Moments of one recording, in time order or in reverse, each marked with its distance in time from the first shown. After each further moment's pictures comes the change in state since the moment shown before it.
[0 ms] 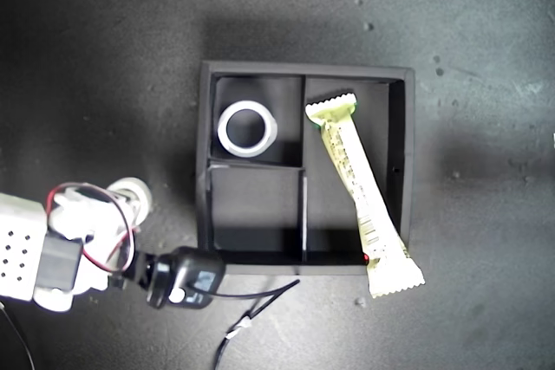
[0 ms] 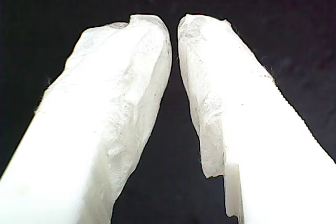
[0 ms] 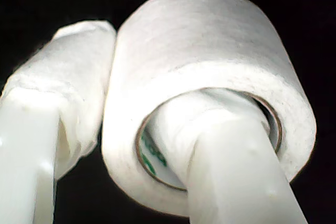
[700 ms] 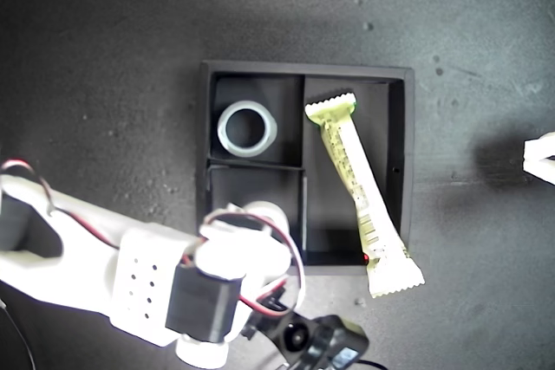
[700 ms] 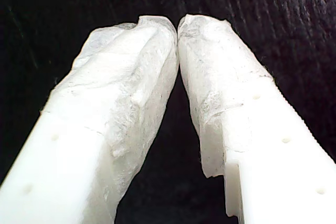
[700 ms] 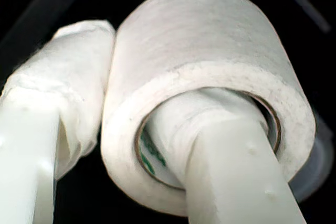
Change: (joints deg) arm 0 -3.0 -54.7 -99.9 35.0 19.5; arm 1 -2.4 34.0 44.3 -21.3 15.8
